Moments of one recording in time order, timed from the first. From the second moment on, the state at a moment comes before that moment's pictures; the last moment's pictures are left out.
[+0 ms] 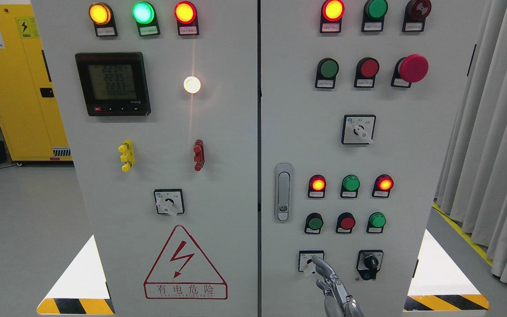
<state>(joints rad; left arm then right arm) -0.04 -0.11 -0.09 -0.04 0.15 -0.05 -0.03 0.00 -0.12 0.36 -1.98 0.00 -0.08 -0.14</state>
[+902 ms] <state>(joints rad) -0.04 -0.11 -0.09 -0.04 0.15 -0.05 -0.03 -0.05 -0.12 0.36 -1.98 0.08 -0.04 -0.16</state>
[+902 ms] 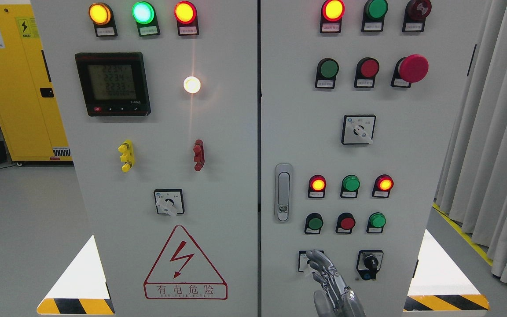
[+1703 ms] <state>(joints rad) -0.04 -0.11 -0.09 -0.04 0.15 -0.05 -0.03 -0.12 -0.10 0.36 -1.96 0.81 0.06 -0.21</state>
